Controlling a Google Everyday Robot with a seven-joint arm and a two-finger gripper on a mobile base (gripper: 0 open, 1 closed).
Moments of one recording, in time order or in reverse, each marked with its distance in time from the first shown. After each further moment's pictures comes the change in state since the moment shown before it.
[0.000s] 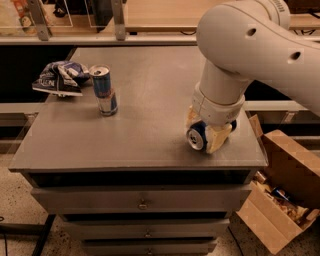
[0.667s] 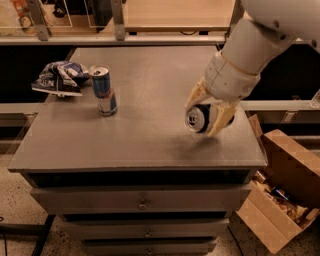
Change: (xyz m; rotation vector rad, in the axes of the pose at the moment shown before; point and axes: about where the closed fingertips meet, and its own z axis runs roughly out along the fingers) arm -0.002 -0.019 -0.042 0.055 -0.304 0.070
